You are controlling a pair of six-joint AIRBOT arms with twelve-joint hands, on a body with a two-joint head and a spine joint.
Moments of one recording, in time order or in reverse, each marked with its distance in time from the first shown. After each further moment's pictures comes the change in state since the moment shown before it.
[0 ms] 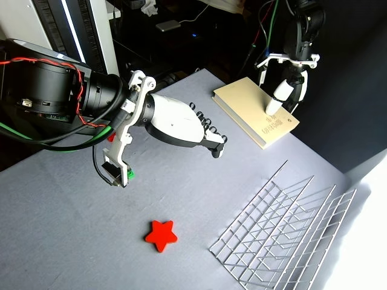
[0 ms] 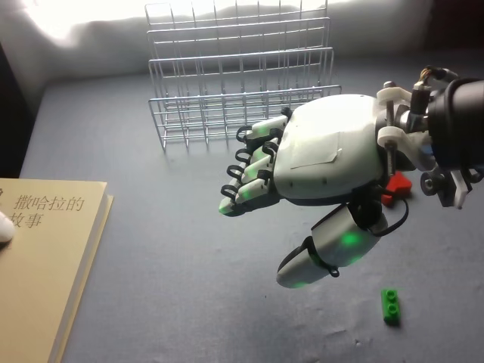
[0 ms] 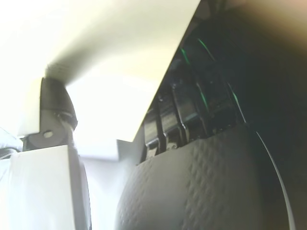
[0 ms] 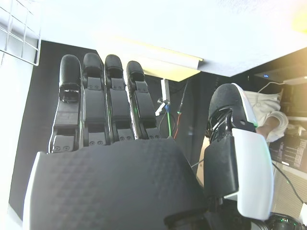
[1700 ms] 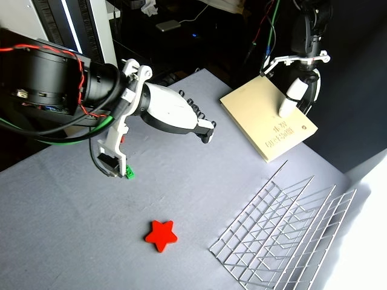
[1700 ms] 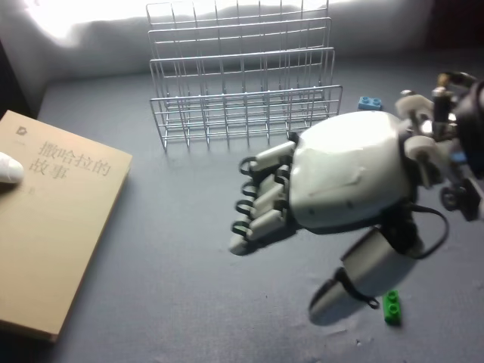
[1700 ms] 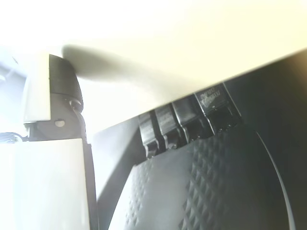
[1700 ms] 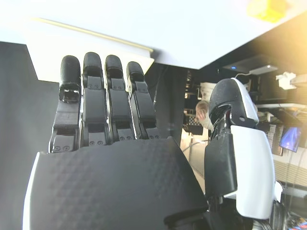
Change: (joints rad) left arm -0.101 0.014 0.022 -0.021 -0.057 -0.282; right arm 0.025 0.071 -0.050 -0.014 0.175 0.032
